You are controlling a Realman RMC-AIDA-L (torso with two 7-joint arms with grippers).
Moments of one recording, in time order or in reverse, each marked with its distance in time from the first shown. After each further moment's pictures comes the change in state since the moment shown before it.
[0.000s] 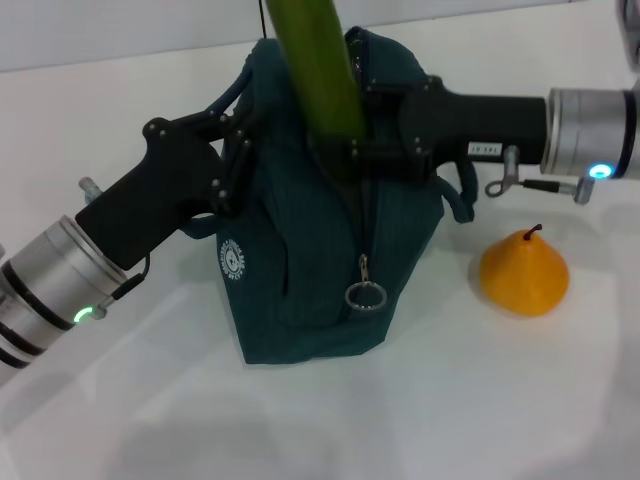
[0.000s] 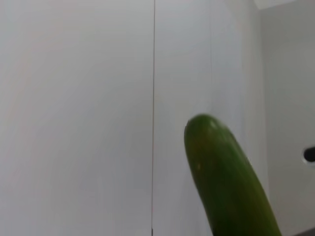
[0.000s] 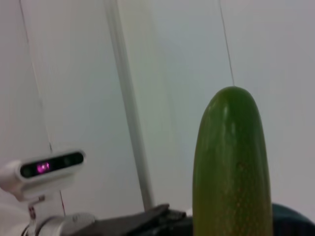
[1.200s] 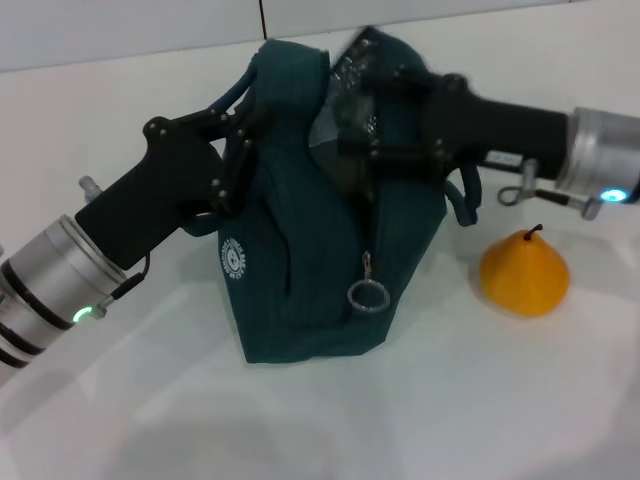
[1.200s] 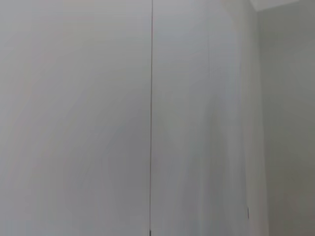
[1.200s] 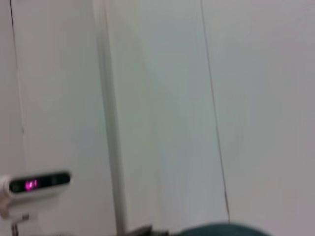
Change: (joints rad) left arm 0.000 0.005 -0.001 0.007 0.004 0.002 0.000; right arm -0.039 0.001 -0.010 0.121 0.165 -0.030 -0.216
